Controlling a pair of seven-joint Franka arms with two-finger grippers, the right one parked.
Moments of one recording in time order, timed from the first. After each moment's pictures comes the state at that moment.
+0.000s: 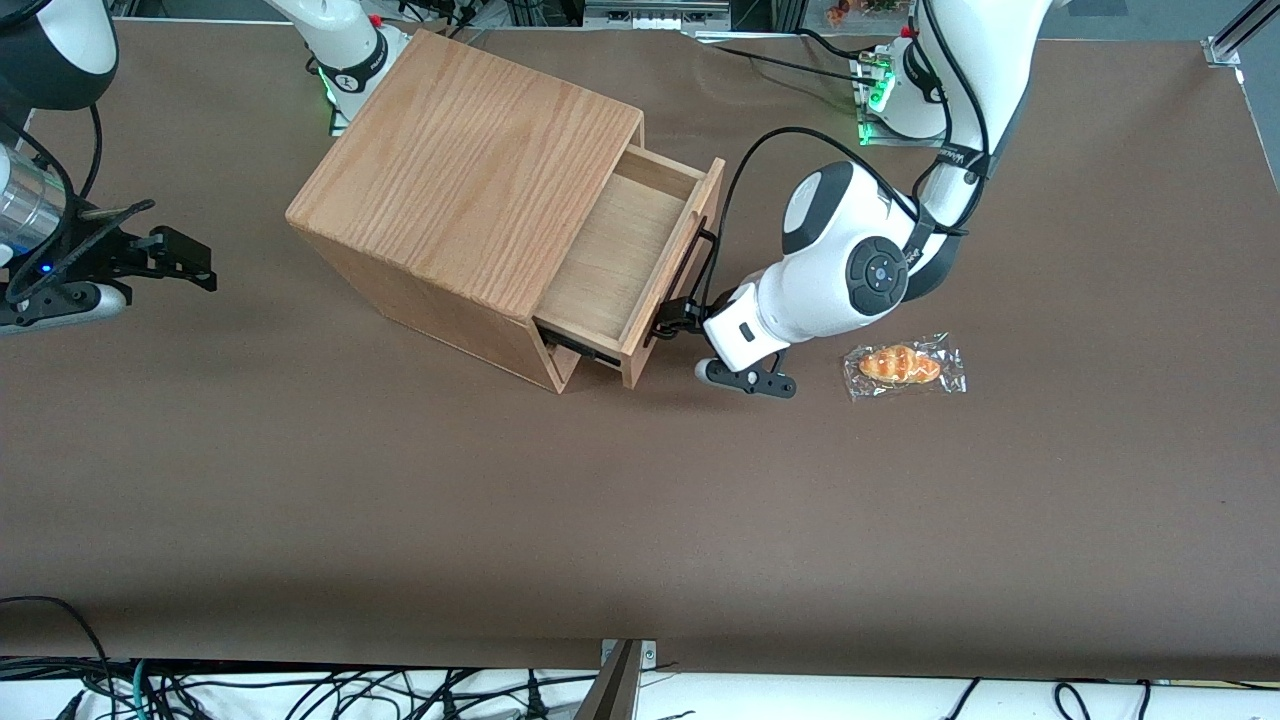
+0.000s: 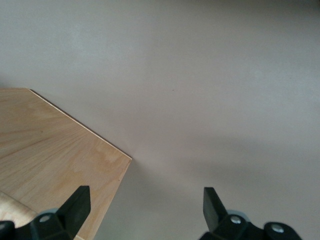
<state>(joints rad) -0.39 0.52 -0.16 -1.57 -0.47 2.11 -0.20</state>
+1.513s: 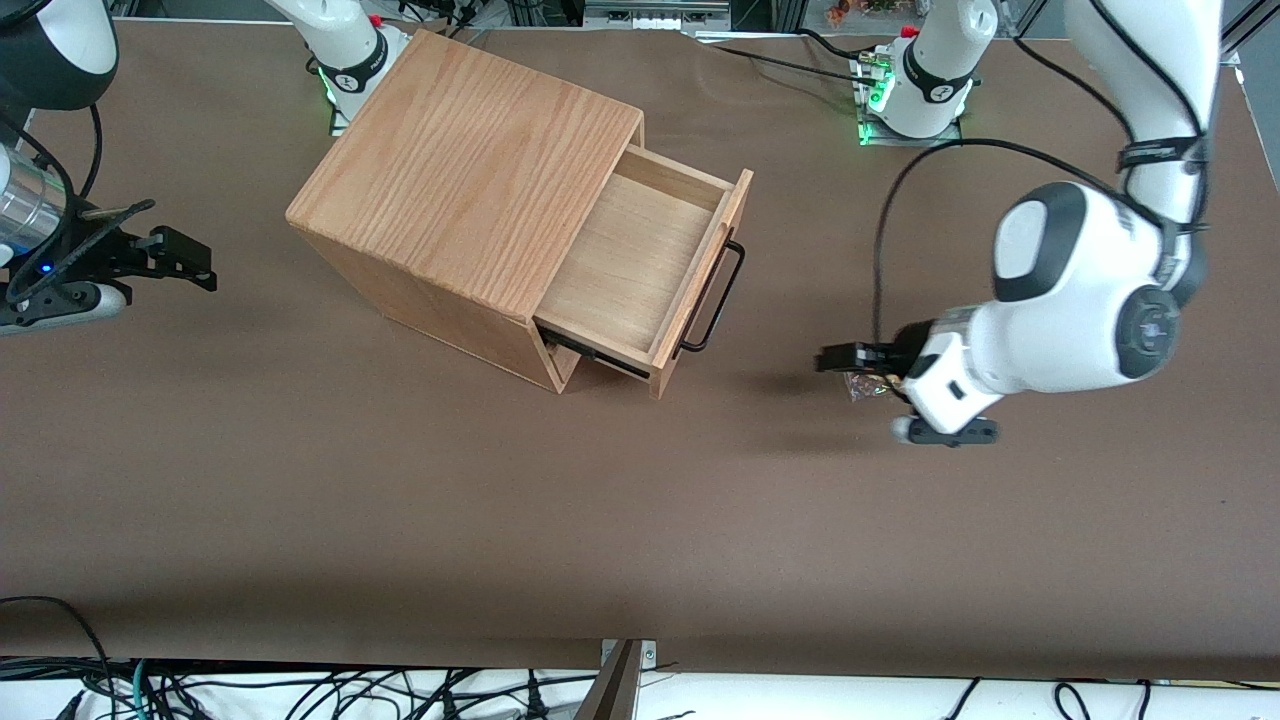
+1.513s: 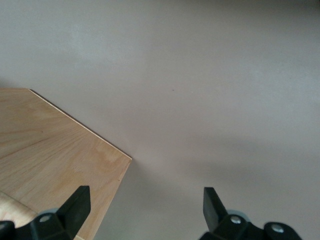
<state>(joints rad) -0.08 0.47 -0.14 -1.42 -0.31 1.74 -0.19</state>
